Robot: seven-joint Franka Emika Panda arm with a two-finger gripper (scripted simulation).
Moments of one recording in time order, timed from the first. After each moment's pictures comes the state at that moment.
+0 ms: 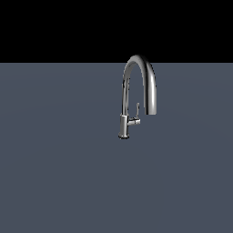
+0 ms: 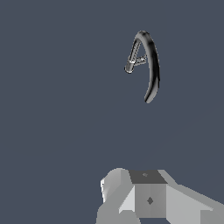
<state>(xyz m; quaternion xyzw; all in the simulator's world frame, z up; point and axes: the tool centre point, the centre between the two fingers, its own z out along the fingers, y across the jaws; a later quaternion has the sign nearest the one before) -0.259 0.007 0.484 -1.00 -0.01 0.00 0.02</state>
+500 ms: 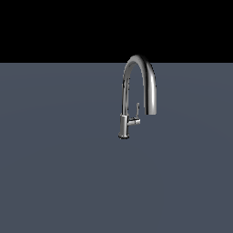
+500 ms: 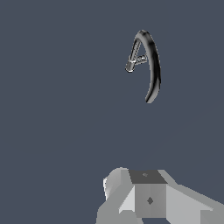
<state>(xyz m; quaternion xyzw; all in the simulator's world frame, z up) -0.251 0.007 0.484 -1.00 -0.01 0.01 0.03</state>
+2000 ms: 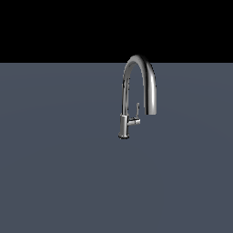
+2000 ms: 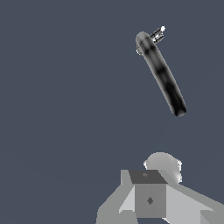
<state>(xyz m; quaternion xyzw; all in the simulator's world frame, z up) -0.110 -0.012 0.438 -0.96 0.14 0.19 0.16</state>
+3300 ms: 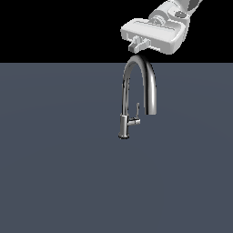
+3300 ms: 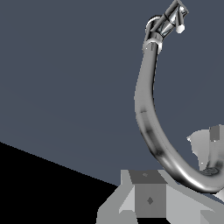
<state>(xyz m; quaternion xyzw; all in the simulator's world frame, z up) 0.002 -0.051 0.326 -0.83 0.28 0.37 0.30</state>
